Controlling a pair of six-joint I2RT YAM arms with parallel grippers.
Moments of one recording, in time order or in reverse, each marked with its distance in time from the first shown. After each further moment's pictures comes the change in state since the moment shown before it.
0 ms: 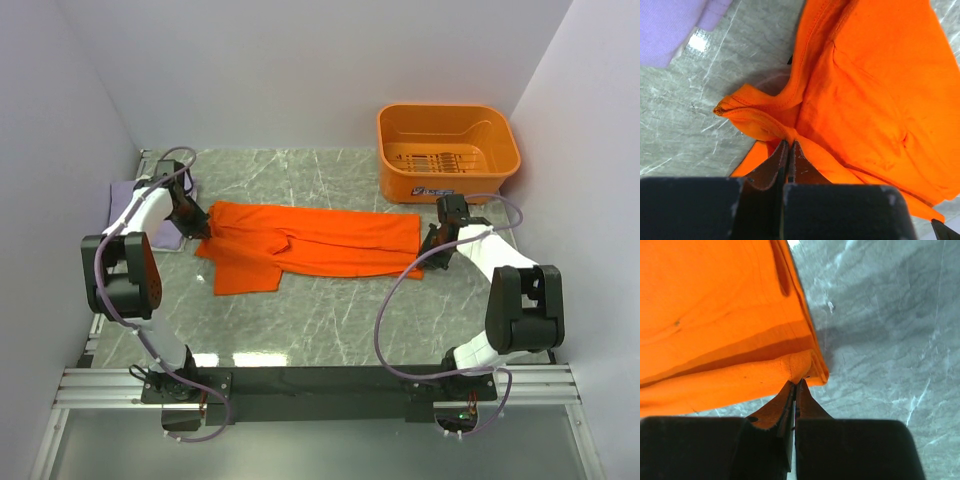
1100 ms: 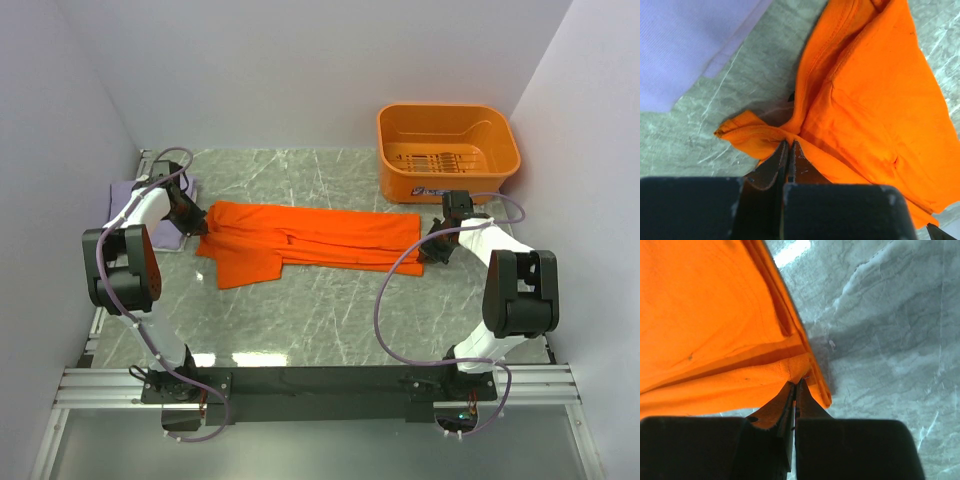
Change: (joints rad) left arm 0.040 0.051 0.001 0.100 0.014 -0.008; right arm -0.056 0.095 0.043 0.071 -0.047 0.031
